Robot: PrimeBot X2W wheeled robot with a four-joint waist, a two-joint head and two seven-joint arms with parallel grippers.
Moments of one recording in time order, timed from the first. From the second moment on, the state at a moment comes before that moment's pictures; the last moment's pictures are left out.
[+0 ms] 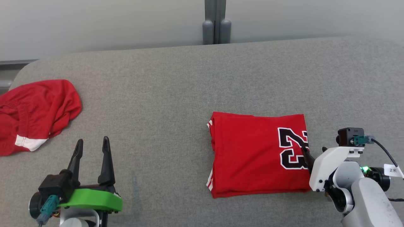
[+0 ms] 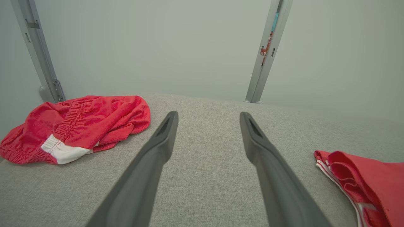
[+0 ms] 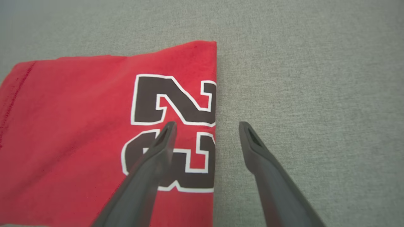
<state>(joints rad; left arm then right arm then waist) -0.07 0.06 0.02 0.22 -0.25 -0.13 -0.26 -0.22 -0.10 -0.05 0.36 0.24 0.13 0.38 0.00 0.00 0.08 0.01</state>
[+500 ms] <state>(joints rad) -0.13 0.07 -0.03 0.22 -0.25 -0.13 -0.26 -0.32 -0.12 -0.04 0.54 0.21 0.13 0.51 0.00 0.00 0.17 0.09</state>
